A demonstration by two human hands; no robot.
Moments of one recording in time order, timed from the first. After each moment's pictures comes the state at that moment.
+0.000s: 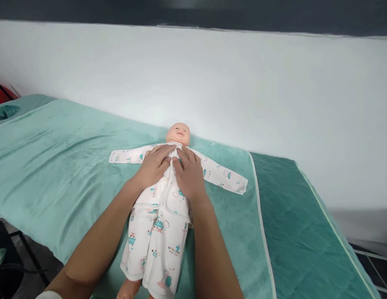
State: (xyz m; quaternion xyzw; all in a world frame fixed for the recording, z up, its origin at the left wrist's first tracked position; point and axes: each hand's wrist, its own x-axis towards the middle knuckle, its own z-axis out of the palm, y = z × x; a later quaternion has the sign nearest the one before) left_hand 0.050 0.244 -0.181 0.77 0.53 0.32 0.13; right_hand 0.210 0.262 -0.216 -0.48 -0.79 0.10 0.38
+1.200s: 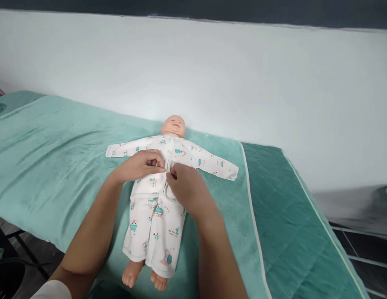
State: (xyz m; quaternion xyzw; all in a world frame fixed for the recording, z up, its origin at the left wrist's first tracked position) left_hand 0.016 0.221 -0.158 0.78 0.39 0.29 0.39; right_hand 0.209 0.181 -0.141 -0.60 -0.75 0.24 0.16
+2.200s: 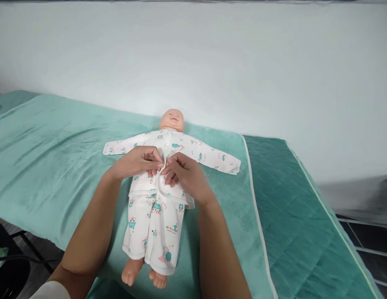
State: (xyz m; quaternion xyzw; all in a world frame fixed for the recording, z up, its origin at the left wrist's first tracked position) left_hand 0.020 0.218 -0.157 0.66 0.37 0.30 0.57; right_hand 0.217 0.195 -0.169 -0.44 -0.56 0.58 0.39
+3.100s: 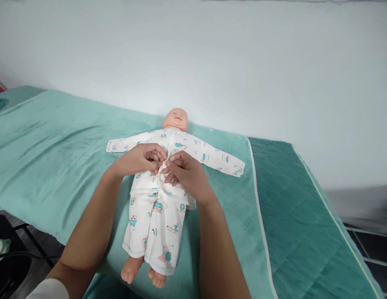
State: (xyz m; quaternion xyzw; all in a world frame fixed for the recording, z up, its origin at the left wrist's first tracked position) left_hand 0.022 0.214 -0.151 0.66 0.40 0.31 0.56; right_hand 0.215 0.195 -0.172 -0.44 -0.57 0.58 0.39
